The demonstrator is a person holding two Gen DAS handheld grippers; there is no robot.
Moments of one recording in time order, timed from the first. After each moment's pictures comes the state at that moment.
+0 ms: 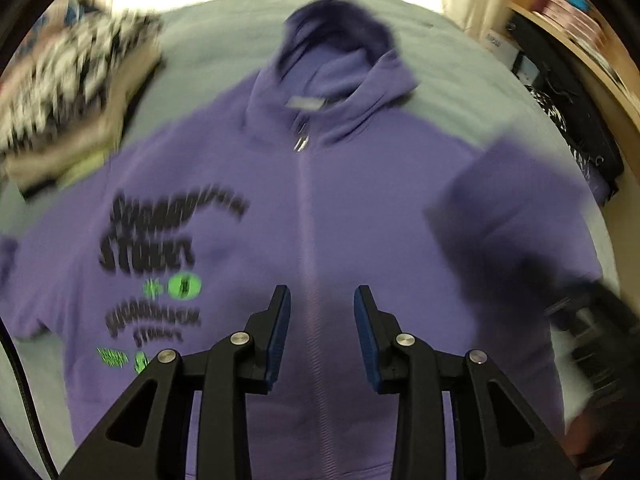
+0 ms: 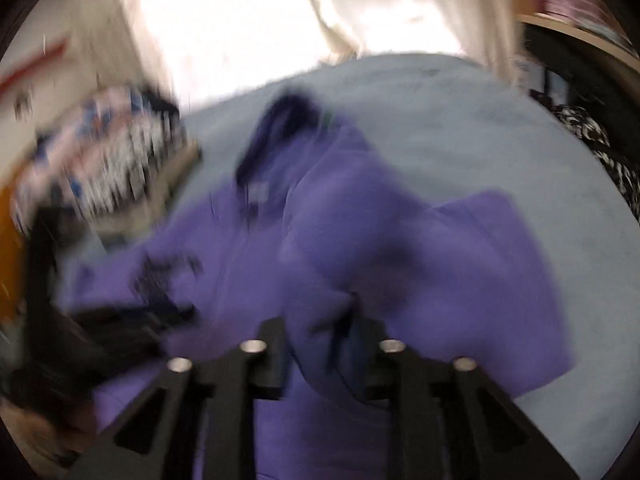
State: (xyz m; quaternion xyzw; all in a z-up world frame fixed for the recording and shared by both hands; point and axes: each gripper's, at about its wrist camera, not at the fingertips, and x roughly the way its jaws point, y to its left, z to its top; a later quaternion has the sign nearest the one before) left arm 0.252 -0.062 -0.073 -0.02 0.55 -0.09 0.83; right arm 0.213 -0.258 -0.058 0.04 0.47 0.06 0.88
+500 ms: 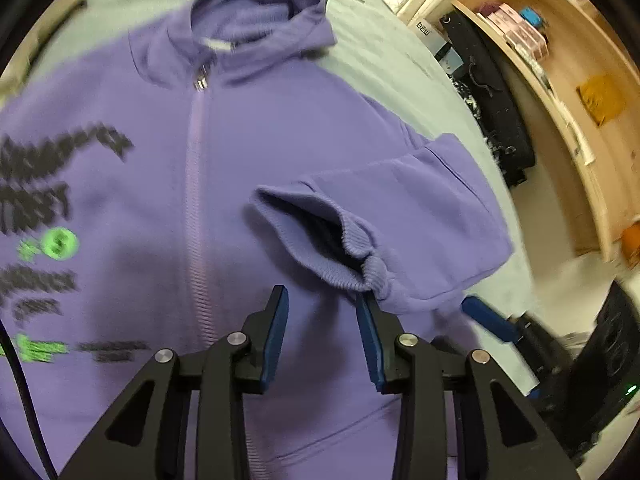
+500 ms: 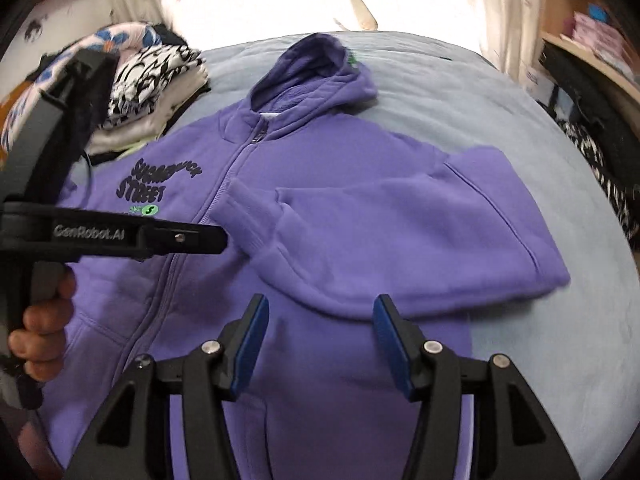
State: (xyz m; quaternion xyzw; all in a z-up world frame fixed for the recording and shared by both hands) left arm 0.239 -0.081 -0.095 -0.14 0.58 -0.26 0.76; right arm 0.146 -0.258 -0.059 0.01 0.47 0.07 0.88
